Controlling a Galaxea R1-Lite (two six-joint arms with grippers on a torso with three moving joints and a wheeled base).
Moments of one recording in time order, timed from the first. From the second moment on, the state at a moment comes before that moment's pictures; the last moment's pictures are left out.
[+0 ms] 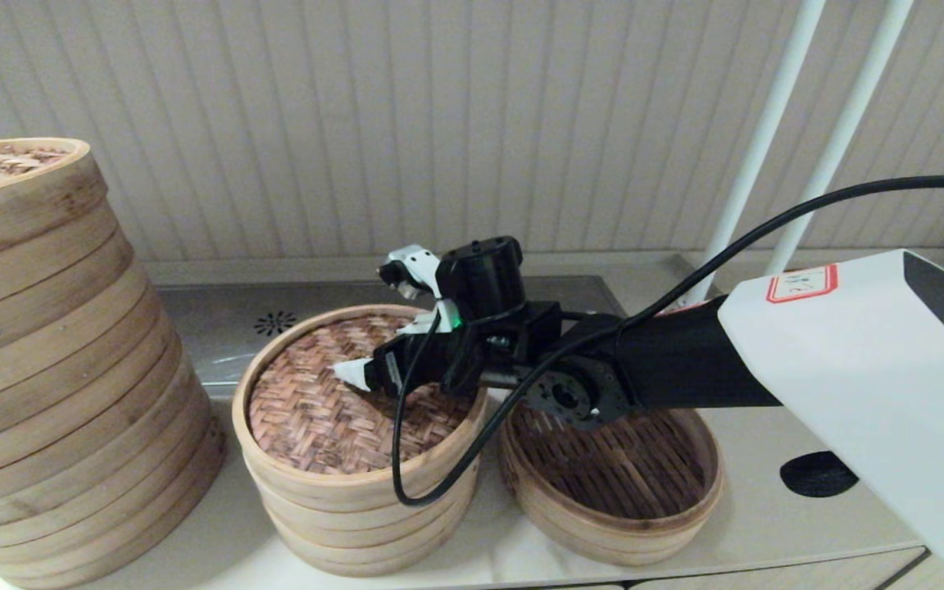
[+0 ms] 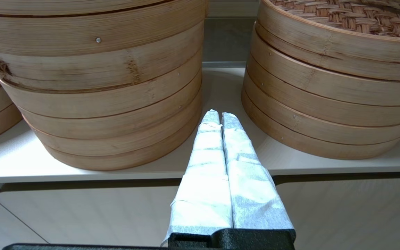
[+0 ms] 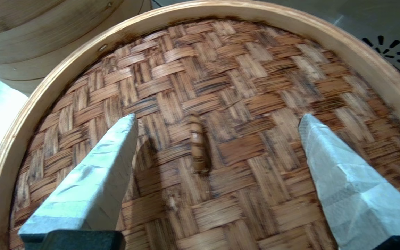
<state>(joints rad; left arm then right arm) -0.01 0.00 -0.01 0.02 0.00 0.01 0.79 2.21 -1.63 -0.29 0.19 0.06</state>
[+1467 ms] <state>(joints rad) -0.01 0.00 -0.01 0.02 0.00 0.01 0.80 2.20 -1.62 -0.28 0.19 0.04</state>
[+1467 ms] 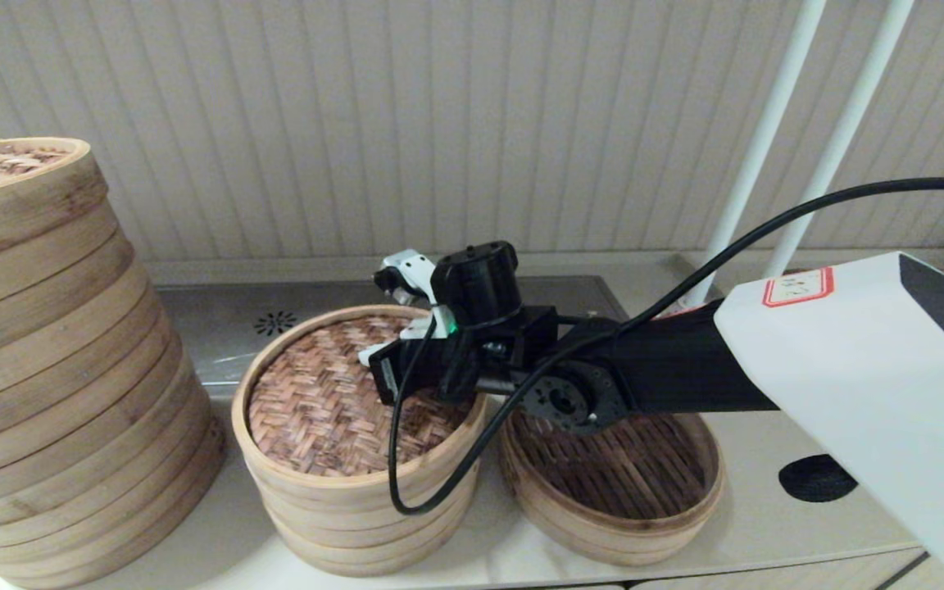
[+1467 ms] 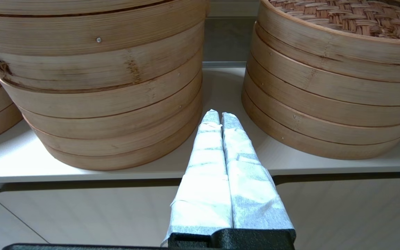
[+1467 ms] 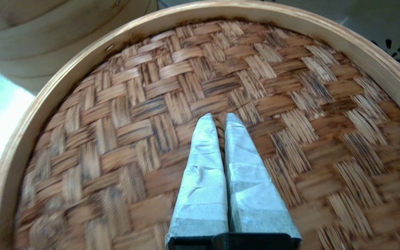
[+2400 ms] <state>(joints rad) -0.01 0.00 -0.01 0.02 0.00 0.01 0.80 2.15 -1.58 -0.29 0.19 0.01</state>
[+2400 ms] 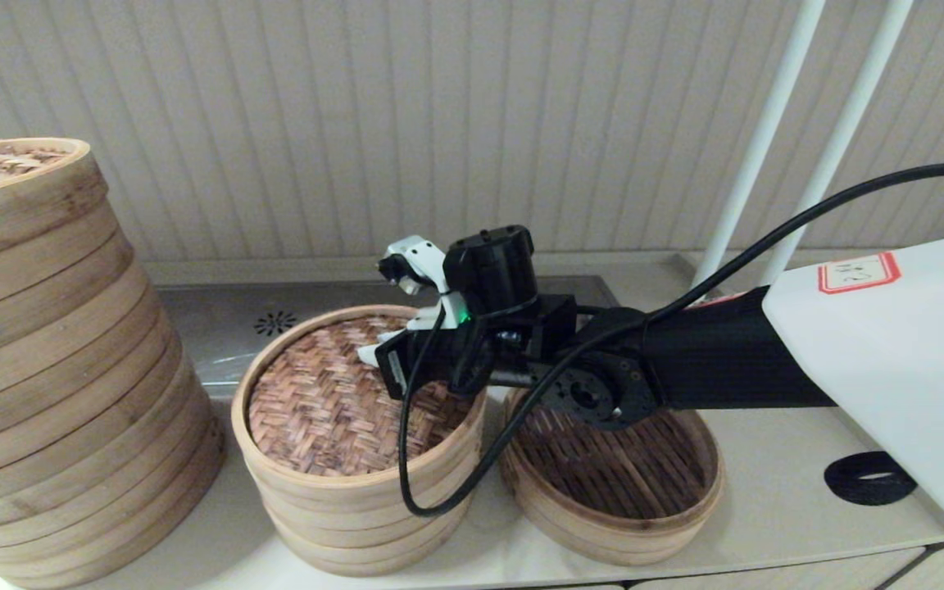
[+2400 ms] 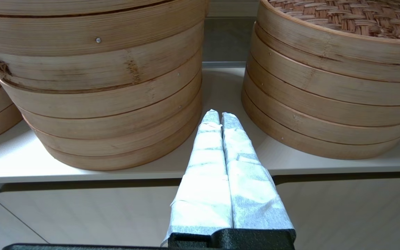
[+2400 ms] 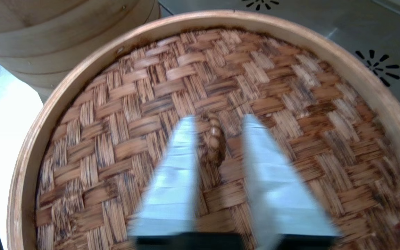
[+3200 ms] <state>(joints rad) -0.01 0.00 -0.01 0.02 0.00 0.01 0.80 2.17 -1.56 -0.29 0.19 0.01</state>
